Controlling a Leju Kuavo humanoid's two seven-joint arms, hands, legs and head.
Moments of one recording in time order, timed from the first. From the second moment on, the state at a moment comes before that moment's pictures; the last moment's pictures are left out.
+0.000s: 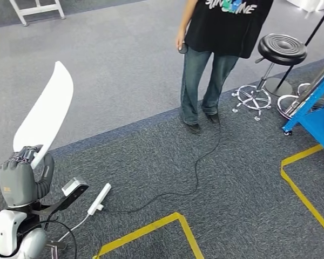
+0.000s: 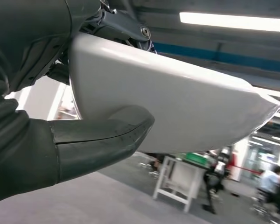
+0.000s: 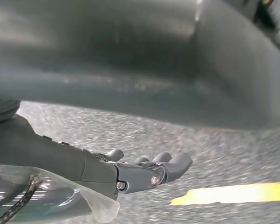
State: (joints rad) left arm 0.00 0.09 -0.19 -1.69 -1.20 0.70 -0.16; right arm -0.08 0.04 1.38 -0.06 -1.28 -0.11 -0.18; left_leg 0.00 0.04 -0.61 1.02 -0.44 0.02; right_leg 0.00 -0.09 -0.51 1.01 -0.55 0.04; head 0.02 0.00
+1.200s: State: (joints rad) left arm -0.06 0.08 -0.24 -1.67 -1.19 0.70 -0.14; right arm -0.10 0.05 1.50 -0.06 -1.21 -0.11 0.39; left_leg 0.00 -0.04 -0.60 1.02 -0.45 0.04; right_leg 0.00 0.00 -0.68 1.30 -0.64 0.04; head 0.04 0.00
